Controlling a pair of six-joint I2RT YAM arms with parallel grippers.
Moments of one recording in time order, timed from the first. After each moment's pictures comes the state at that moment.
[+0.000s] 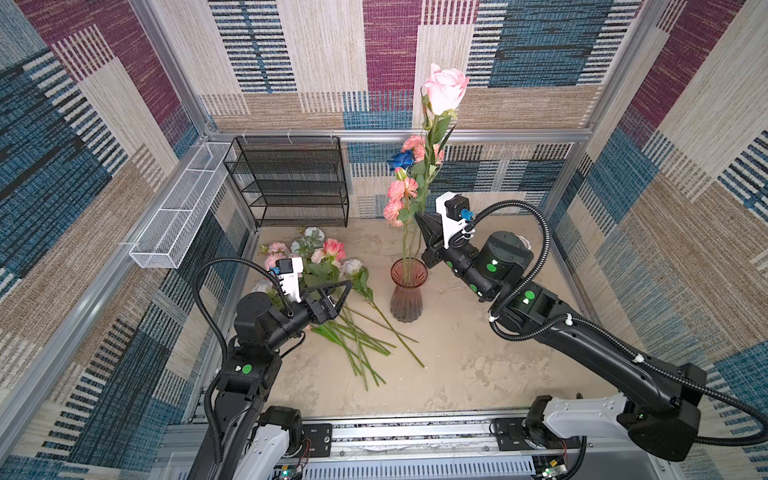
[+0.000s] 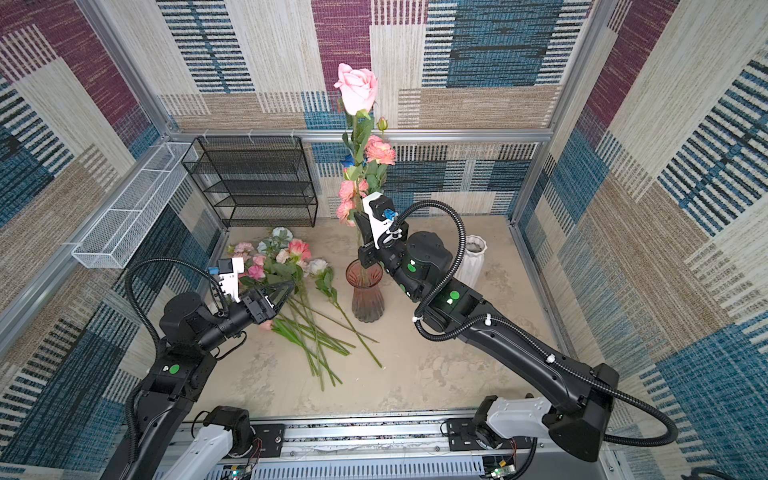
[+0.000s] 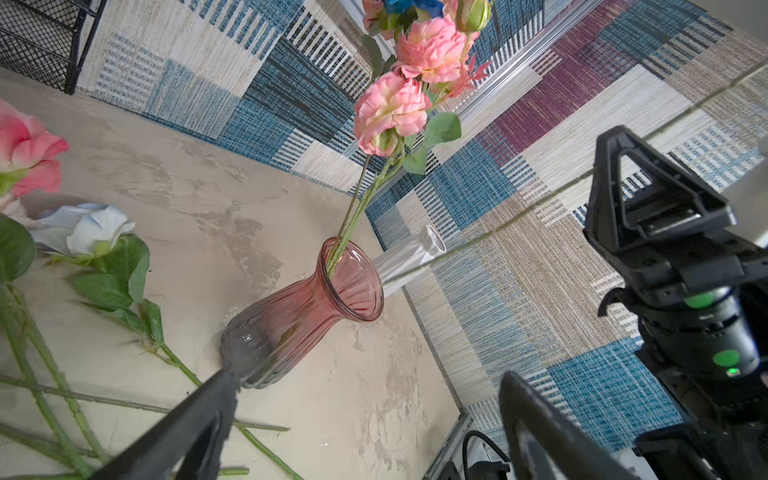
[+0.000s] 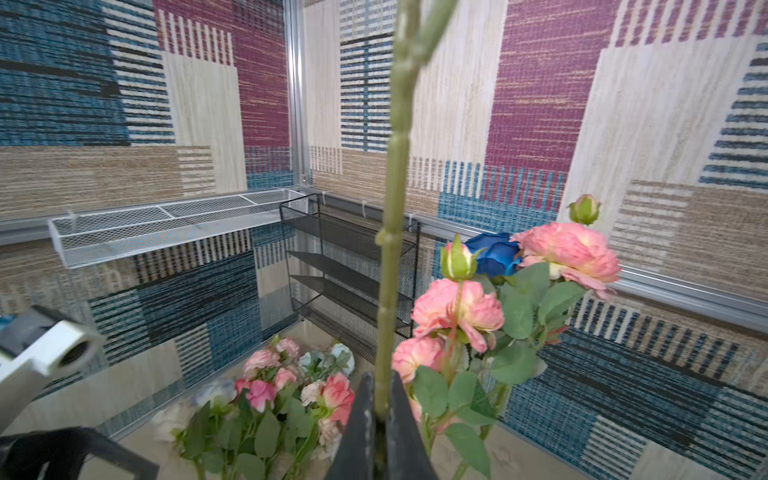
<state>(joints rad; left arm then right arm) -0.16 0.65 0.70 -0.17 0.60 -0.73 0.83 1.27 1.31 0.12 0.23 -0.09</state>
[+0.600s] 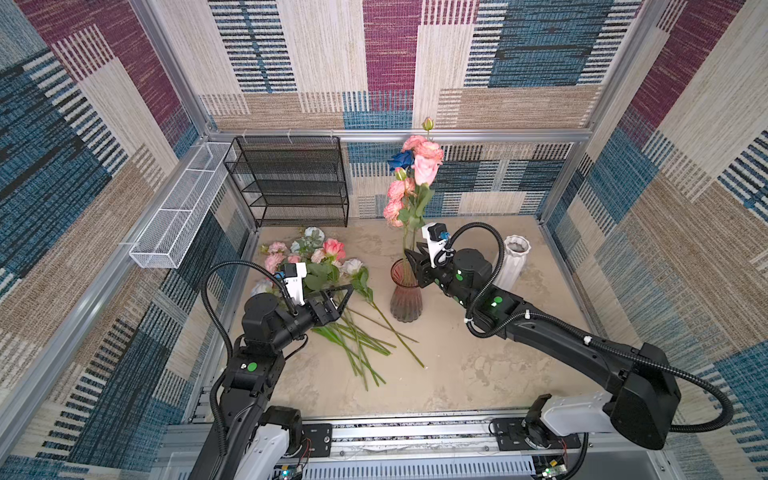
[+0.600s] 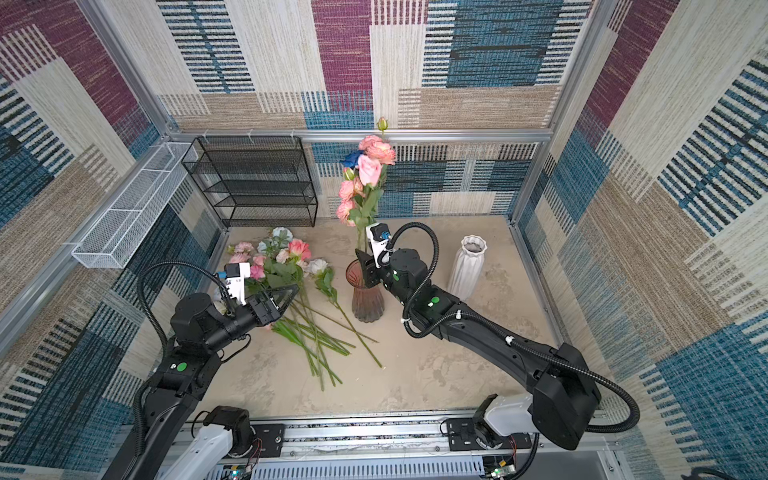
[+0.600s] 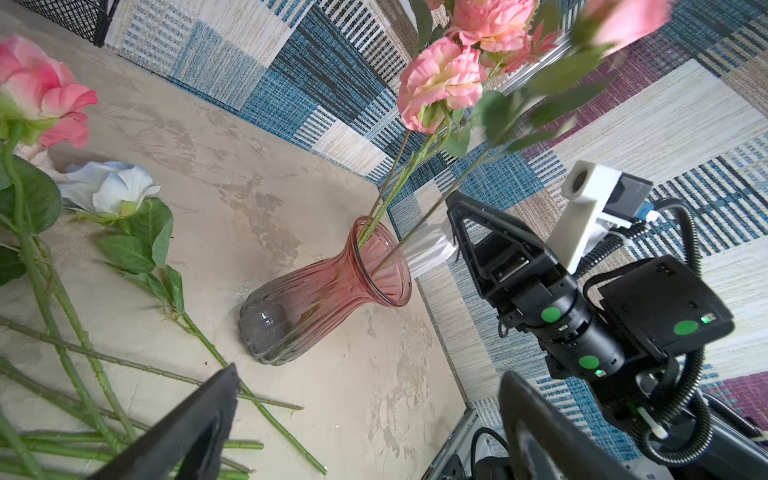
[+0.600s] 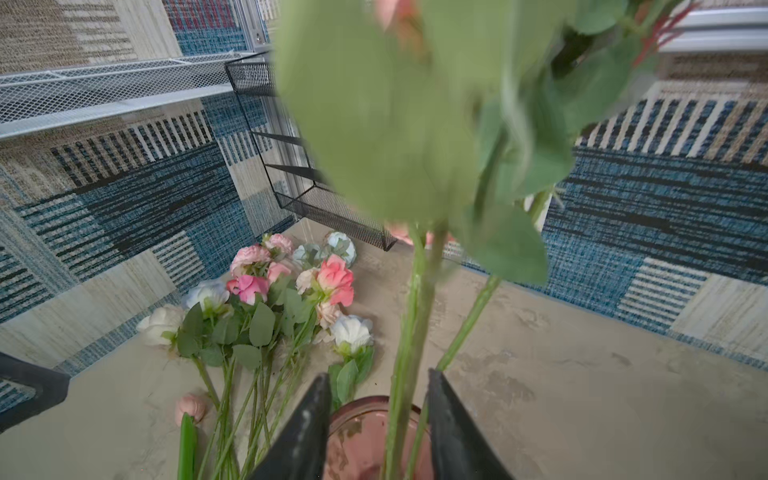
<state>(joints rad) -0.16 0.67 0.65 -0.17 0.58 -0.74 0.76 1.35 1.03 0.17 0.14 0.13</state>
